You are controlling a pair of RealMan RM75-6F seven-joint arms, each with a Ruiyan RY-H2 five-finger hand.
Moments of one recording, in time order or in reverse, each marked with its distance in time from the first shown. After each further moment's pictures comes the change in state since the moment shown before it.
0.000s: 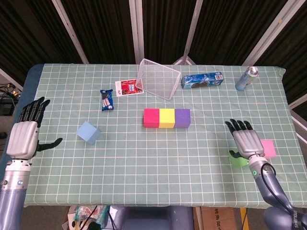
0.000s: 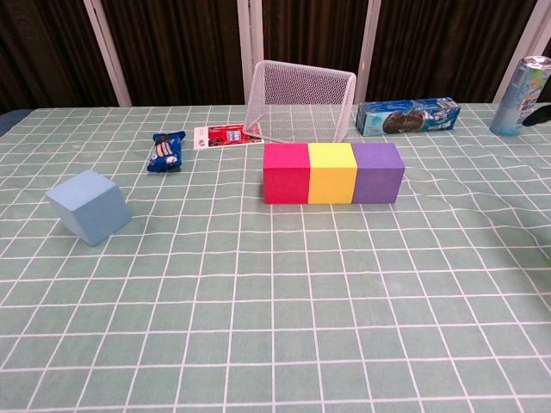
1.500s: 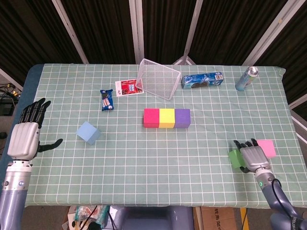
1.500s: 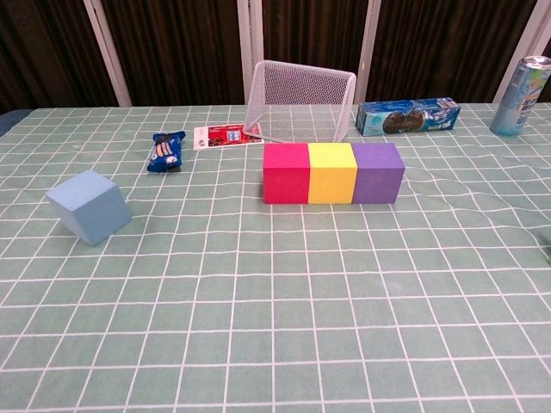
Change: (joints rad) left arm 0.003 -0.012 0.005 0.002 0.004 0.003 0.018; right arm -0.136 -0.157 -0.059 0.300 -0.125 -0.125 0.014
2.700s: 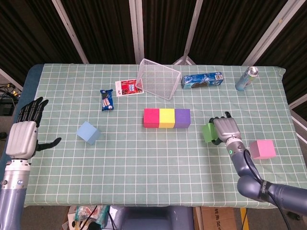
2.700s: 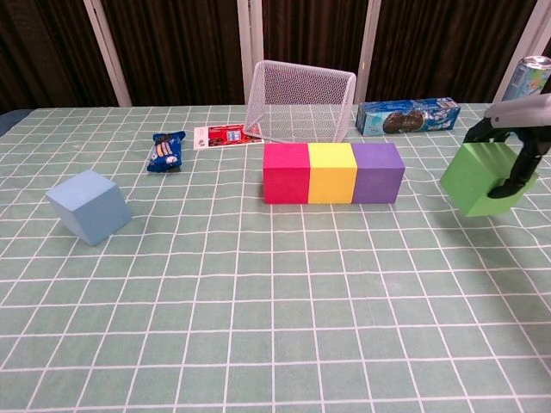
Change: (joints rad) left arm 0.000 0.003 -0.012 0.006 -0.022 -0.002 -0.010; right arm 0.327 -0.068 0.239 -0.036 0.506 -0.091 -0.230
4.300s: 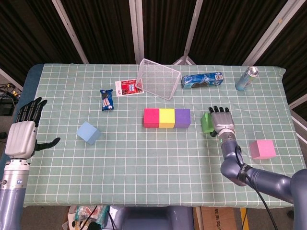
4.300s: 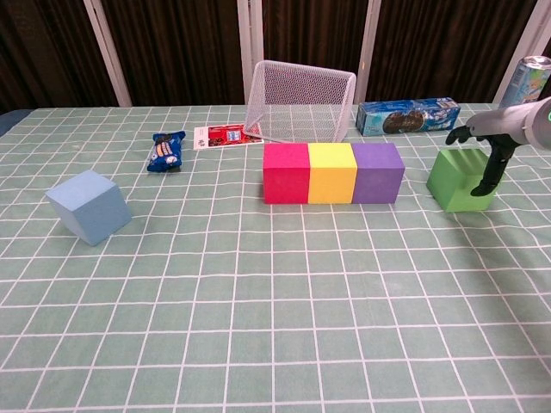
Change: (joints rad) left arm 0.000 0.002 0.001 0.003 -0.010 -0.002 0.000; right arm 0.107 -0.159 -0.009 0.247 0.232 -0.023 -0.091
